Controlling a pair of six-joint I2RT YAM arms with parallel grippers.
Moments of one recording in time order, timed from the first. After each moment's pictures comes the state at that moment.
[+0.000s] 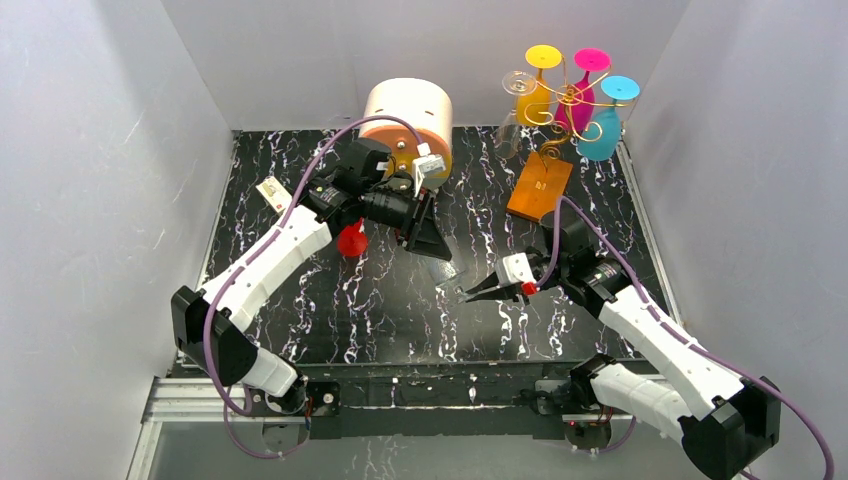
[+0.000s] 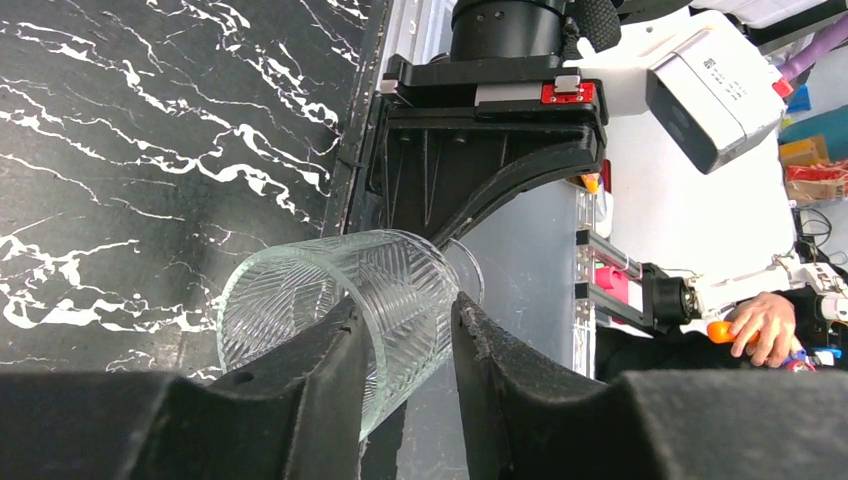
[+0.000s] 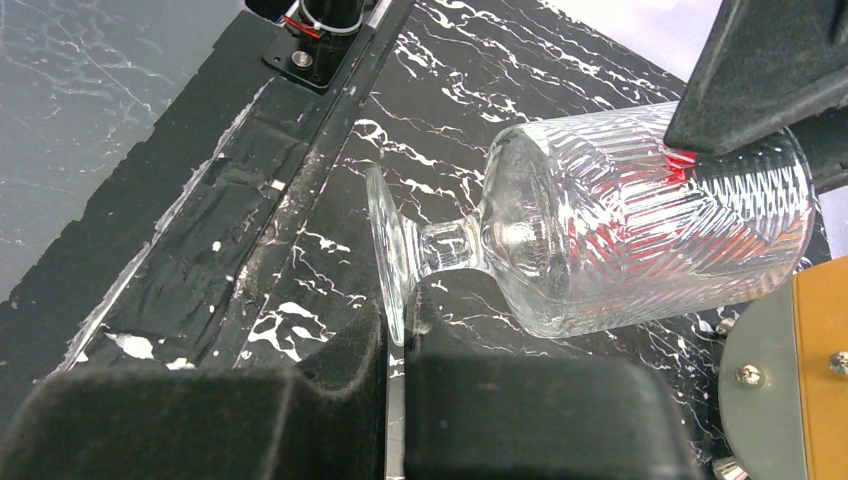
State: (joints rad) left arm -0.63 1.47 1.45 -0.68 1.01 -0.19; right arm 0.57 0.94 0.77 -0.41 -1.19 -0.92
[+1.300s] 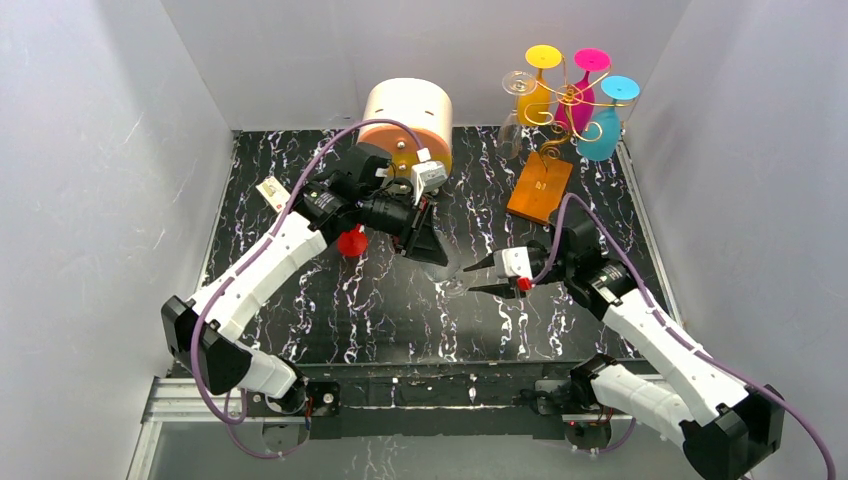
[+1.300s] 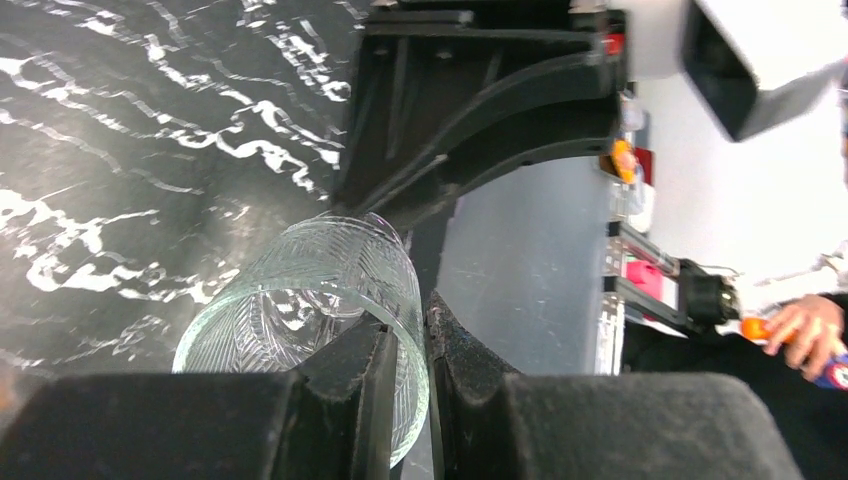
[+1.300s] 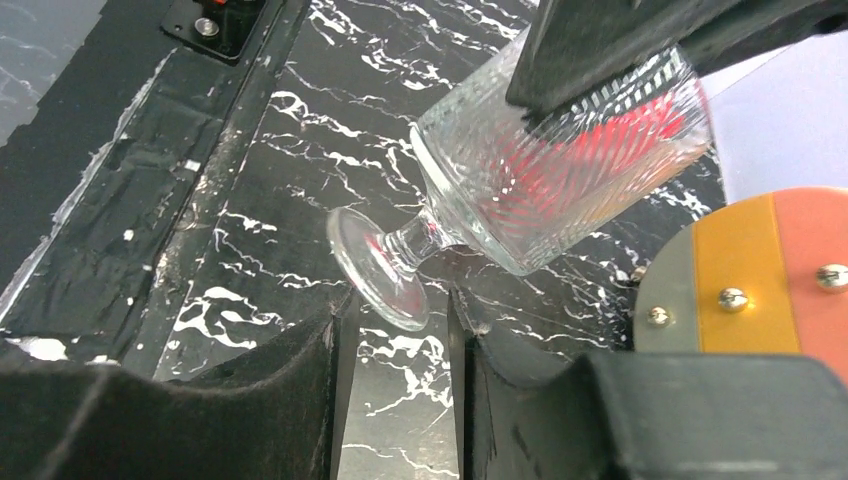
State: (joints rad) left arm -0.67 1.42 1.45 -0.74 0.95 -0.15; right arm 0.56 0.91 0.78 -0.34 -1.07 -0.88
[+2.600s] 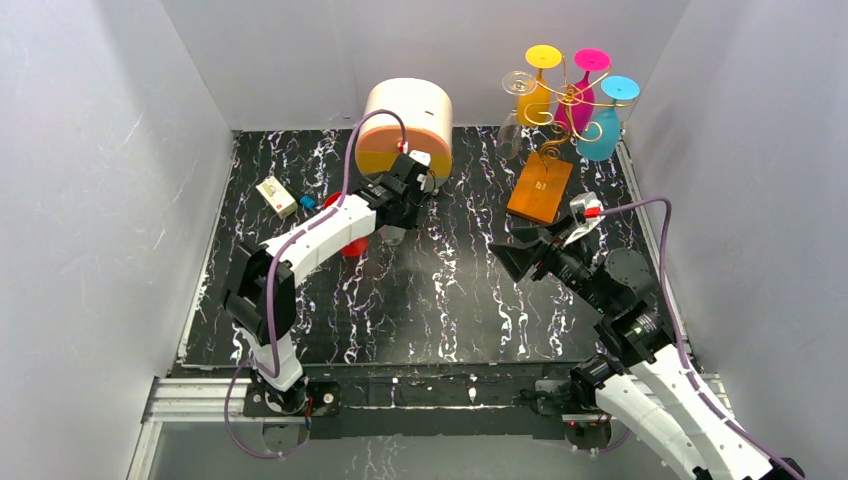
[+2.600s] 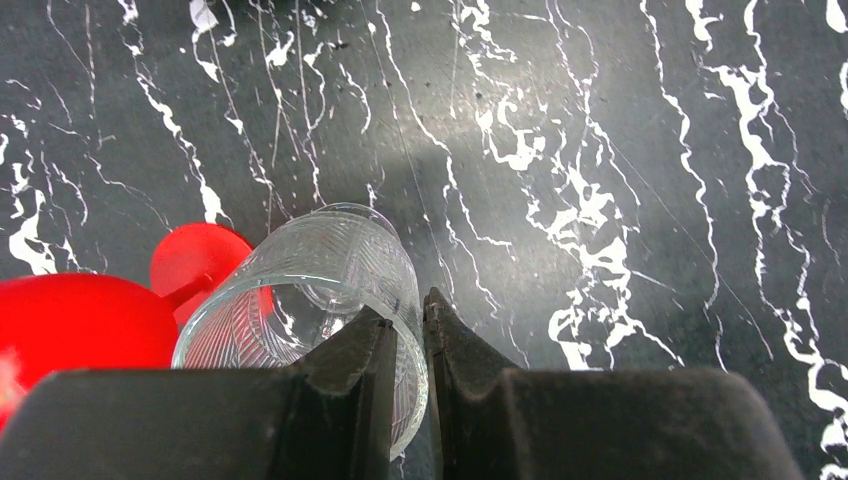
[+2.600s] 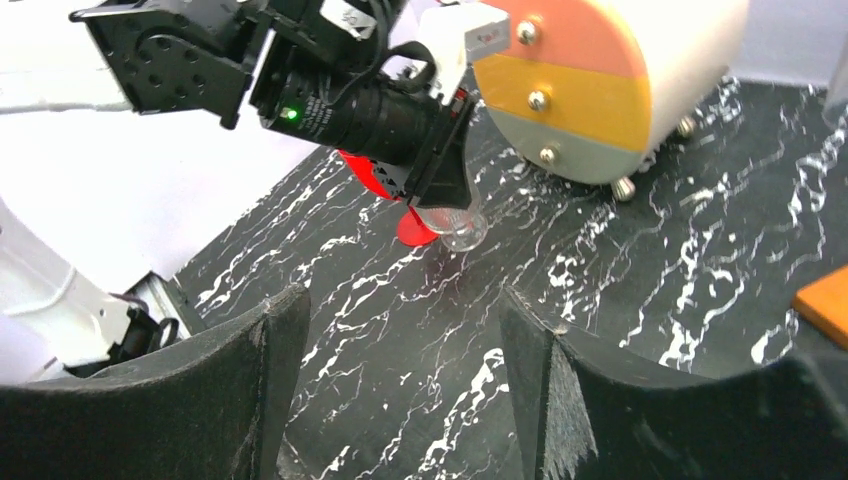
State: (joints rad) left arm -0.67 1.74 1.46 -0.65 -0.26 -0.25; right arm 0.56 0.54 0.61 0.00 -0.28 0.37
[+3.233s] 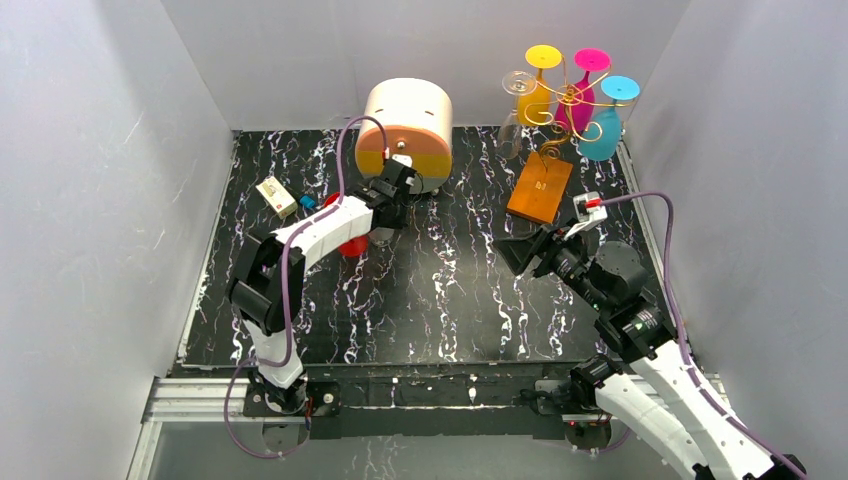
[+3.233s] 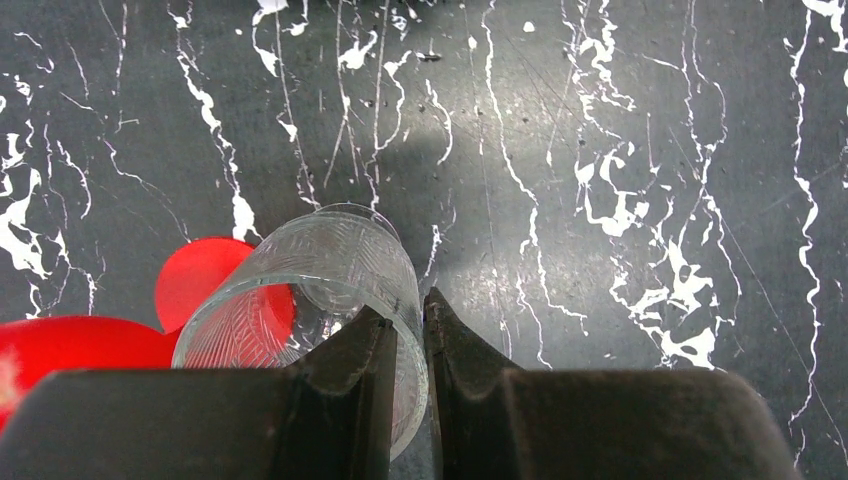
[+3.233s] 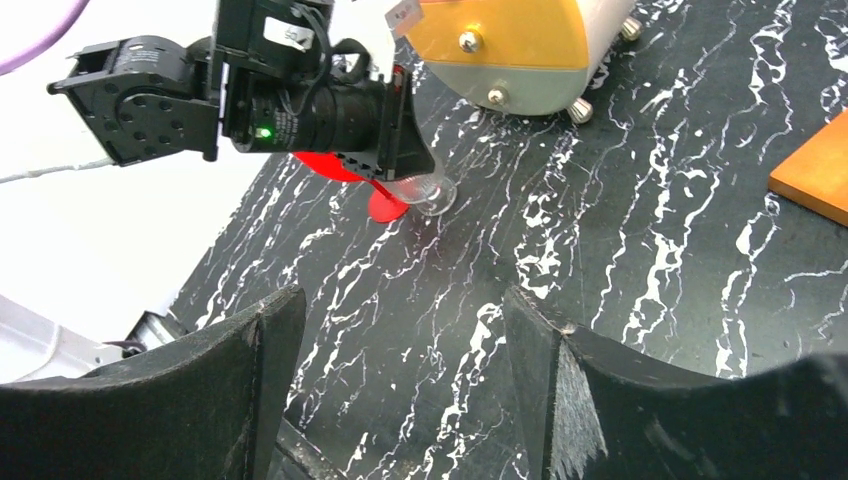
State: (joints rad) left arm -0.60 1.81 1.36 -0.50 -0.31 -0.31; right arm 0.56 0.57 0.65 -0.16 -0.13 0.53
